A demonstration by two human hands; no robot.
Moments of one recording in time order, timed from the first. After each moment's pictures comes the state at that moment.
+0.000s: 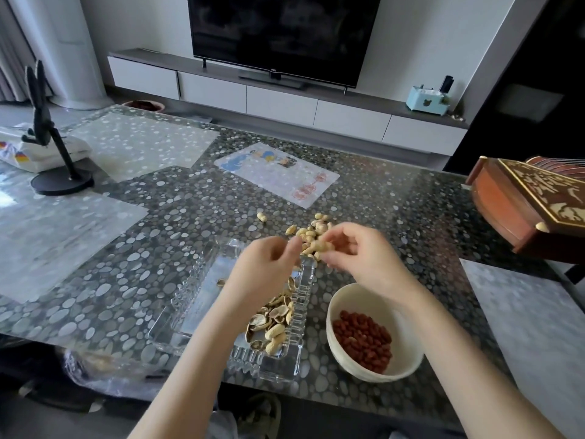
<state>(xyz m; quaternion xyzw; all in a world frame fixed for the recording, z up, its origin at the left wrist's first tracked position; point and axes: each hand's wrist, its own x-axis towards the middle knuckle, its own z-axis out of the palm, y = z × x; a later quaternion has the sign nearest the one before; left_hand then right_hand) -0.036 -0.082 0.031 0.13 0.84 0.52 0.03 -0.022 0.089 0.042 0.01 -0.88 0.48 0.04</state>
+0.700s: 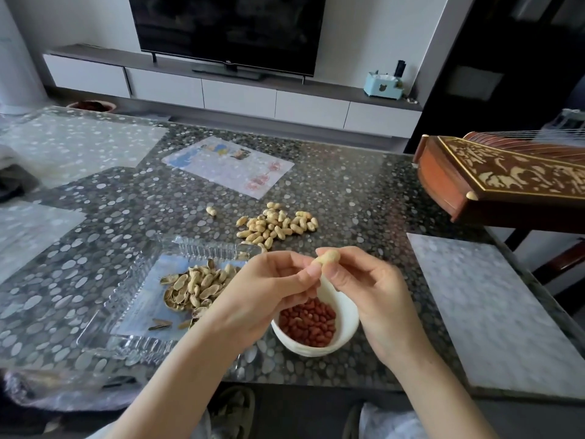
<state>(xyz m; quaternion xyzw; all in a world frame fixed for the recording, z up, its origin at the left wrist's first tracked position) 0.014 -0.026 0.036 0.15 0.54 0.76 0.32 0.081 0.116 0.044 0.00 -0.72 0.67 0.15</state>
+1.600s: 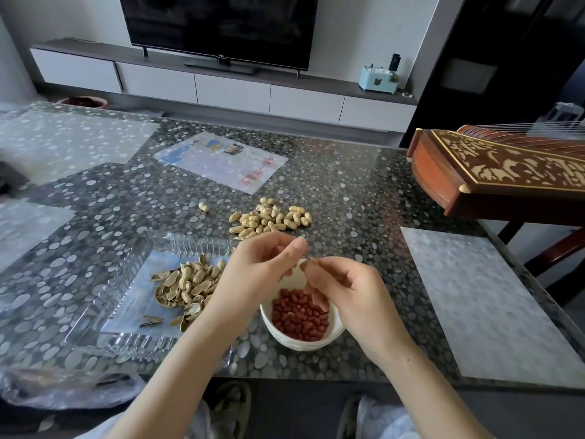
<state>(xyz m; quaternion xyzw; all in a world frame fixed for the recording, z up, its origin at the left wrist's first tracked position) 0.009 -0.020 0.033 0.20 0.70 0.68 0.11 0.080 0.114 0.033 -0.04 -0.78 0.61 0.10</state>
